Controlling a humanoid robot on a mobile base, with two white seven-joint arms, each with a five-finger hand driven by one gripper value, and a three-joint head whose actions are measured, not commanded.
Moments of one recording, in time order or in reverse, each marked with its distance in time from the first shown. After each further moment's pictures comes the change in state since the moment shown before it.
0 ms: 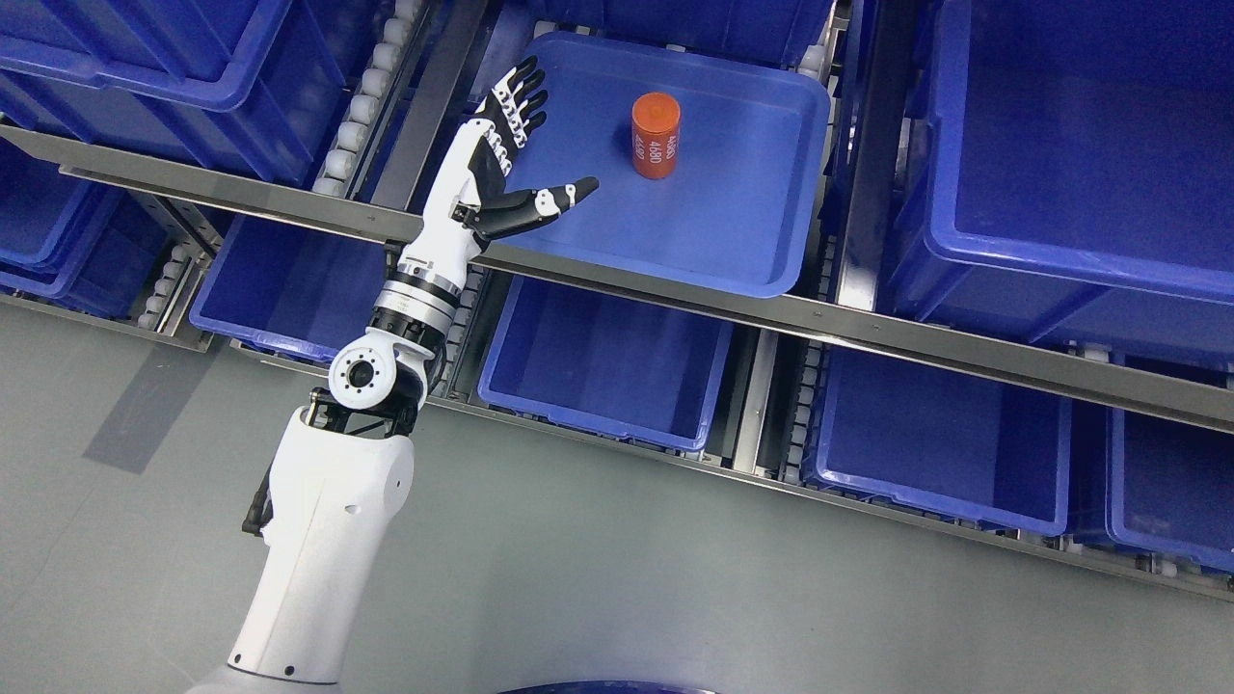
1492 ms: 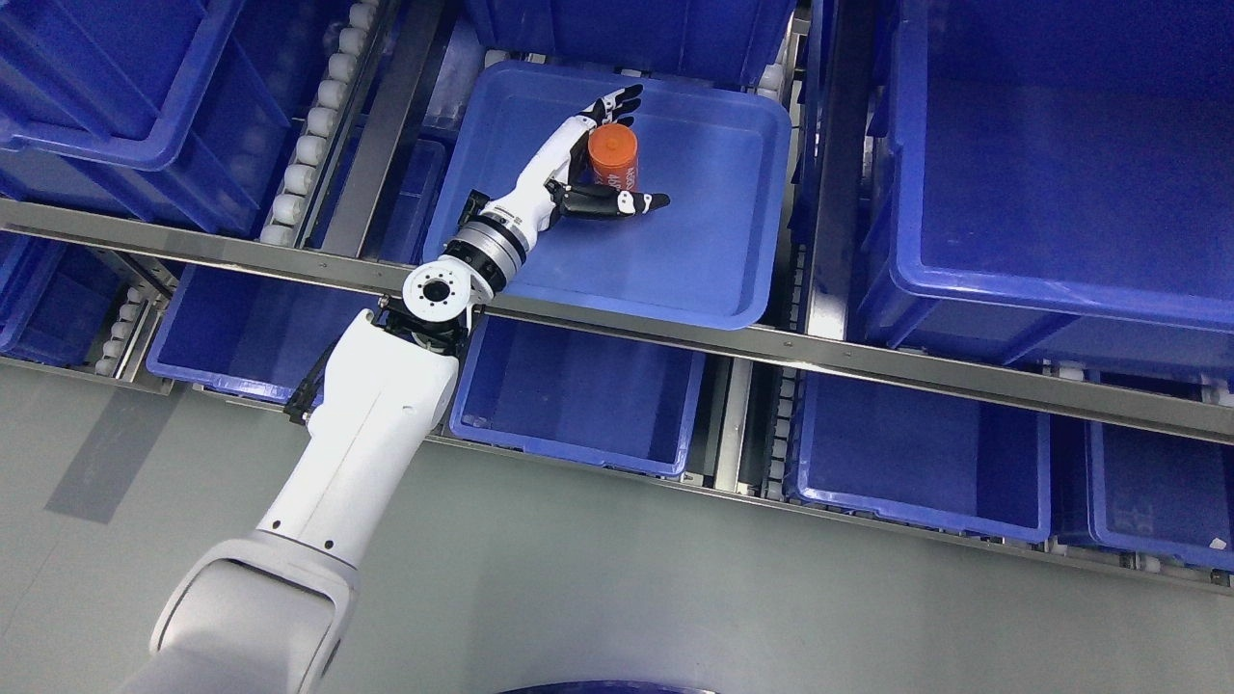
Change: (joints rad) left arm -0.308 0.000 -0.190 0.423 -0.114 0.054 -0.039; right arm 0.000 0.000 0.000 0.000 0.000 0.000 0.000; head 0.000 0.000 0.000
